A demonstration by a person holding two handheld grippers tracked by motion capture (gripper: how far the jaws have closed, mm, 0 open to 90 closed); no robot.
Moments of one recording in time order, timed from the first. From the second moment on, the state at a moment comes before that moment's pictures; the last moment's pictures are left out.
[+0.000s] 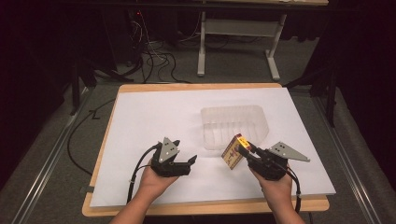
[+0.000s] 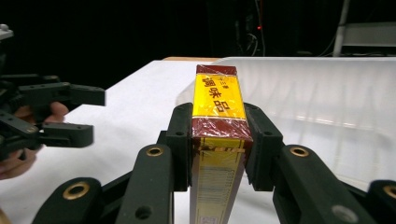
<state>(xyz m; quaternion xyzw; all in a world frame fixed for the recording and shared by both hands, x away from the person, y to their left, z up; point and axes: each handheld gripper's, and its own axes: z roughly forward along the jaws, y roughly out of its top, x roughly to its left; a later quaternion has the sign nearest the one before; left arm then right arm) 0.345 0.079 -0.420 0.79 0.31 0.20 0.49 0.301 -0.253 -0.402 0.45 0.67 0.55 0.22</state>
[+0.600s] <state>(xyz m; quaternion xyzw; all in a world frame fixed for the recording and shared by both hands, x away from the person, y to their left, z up) 0.360 0.118 -0.418 0.77 0.35 0.22 0.48 0.300 -0.284 -0.401 0.47 0.65 0.54 0.26</state>
